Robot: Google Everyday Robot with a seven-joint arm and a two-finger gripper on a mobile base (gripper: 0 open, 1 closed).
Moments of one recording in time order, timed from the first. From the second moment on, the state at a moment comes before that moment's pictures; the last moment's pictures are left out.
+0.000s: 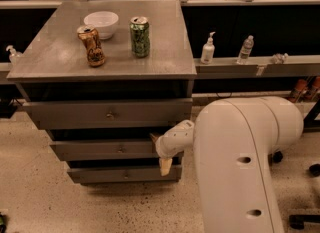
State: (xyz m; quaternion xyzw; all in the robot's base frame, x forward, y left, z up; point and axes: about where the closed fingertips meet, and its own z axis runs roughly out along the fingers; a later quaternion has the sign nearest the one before) arm 0.662 0.000 0.393 -0.80 0.56 -0.04 0.23
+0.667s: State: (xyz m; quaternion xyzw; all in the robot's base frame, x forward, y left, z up) arm 0.678 -0.004 0.421 -0.80 0.55 -0.07 0.23
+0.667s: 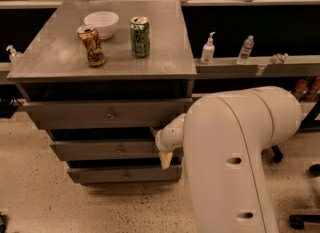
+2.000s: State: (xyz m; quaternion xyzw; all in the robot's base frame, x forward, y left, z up) arm 0.644 0.001 0.417 -0.81 0.55 0.00 0.21
